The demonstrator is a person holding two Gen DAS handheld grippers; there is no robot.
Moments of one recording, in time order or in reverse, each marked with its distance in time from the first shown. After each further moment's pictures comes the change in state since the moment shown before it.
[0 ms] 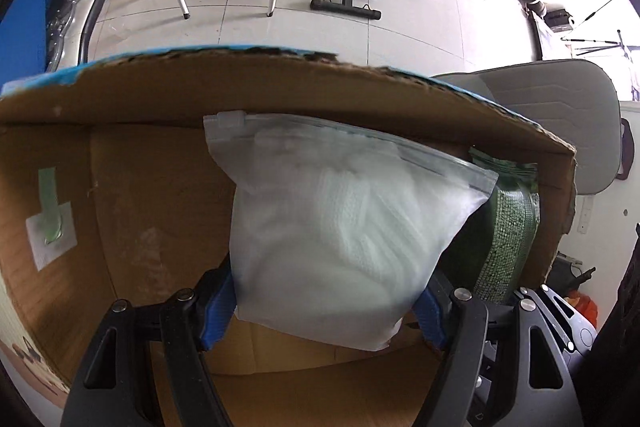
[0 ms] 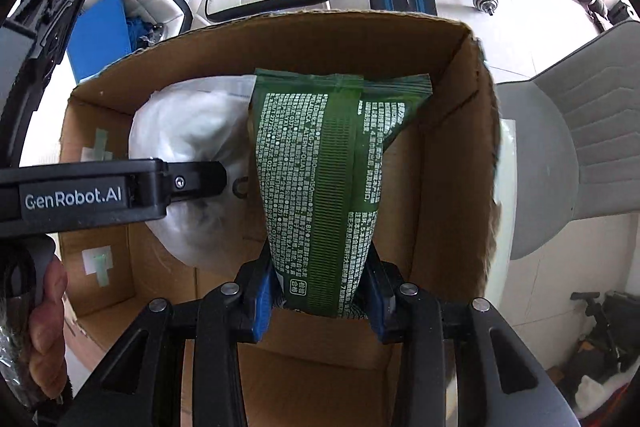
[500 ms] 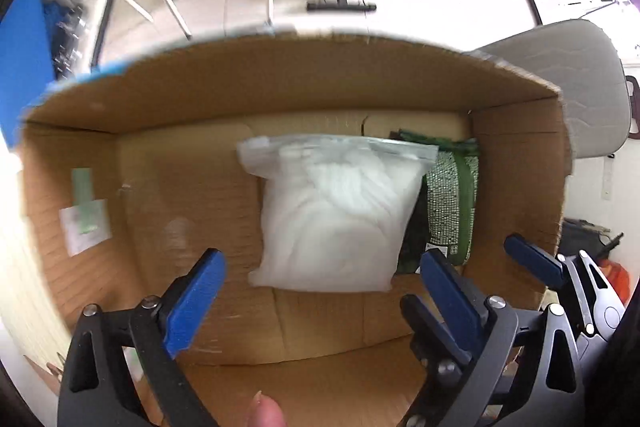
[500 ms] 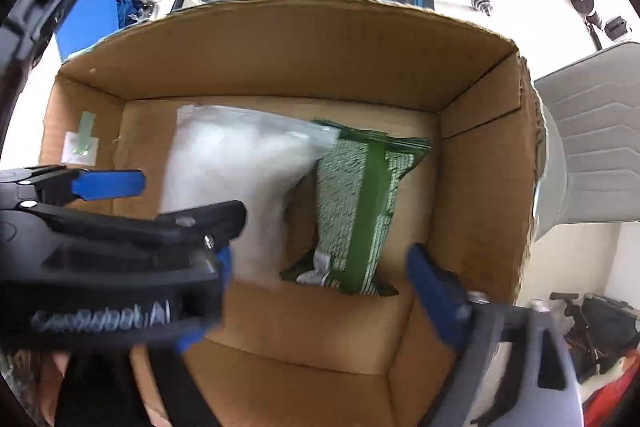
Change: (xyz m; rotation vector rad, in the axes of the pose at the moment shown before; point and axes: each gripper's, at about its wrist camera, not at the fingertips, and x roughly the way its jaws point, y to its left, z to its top) left arm -0.035 -0.011 -0.028 0.119 -0.043 0.113; right arm 0.002 0.028 -0.001 -0.014 0.032 -0.080
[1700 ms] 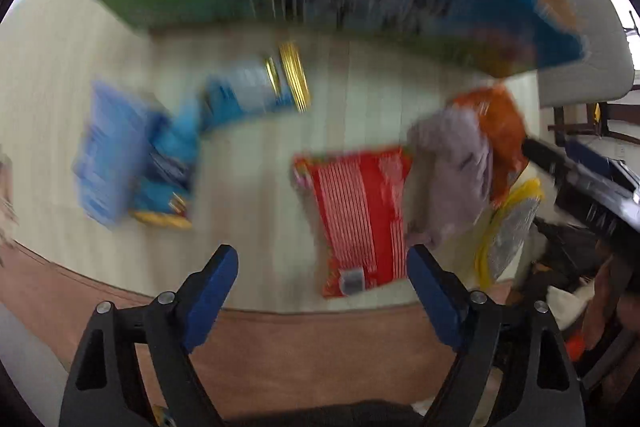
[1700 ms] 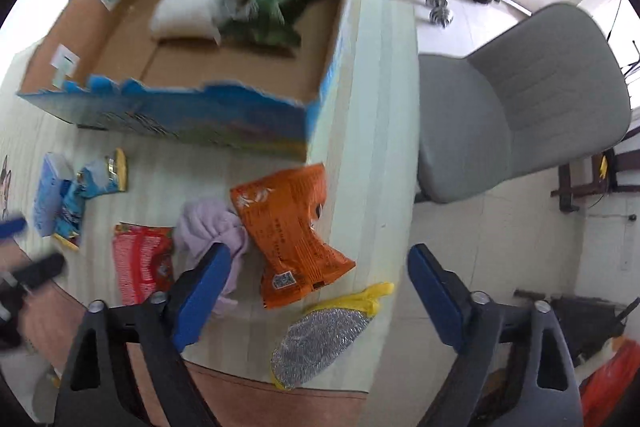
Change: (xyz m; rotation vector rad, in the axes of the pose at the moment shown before) left arm 0.089 0.006 -0.277 -0.185 0.042 -0.018; right arm -0.001 -0.064 -0.227 -0.078 -0.109 -0.151
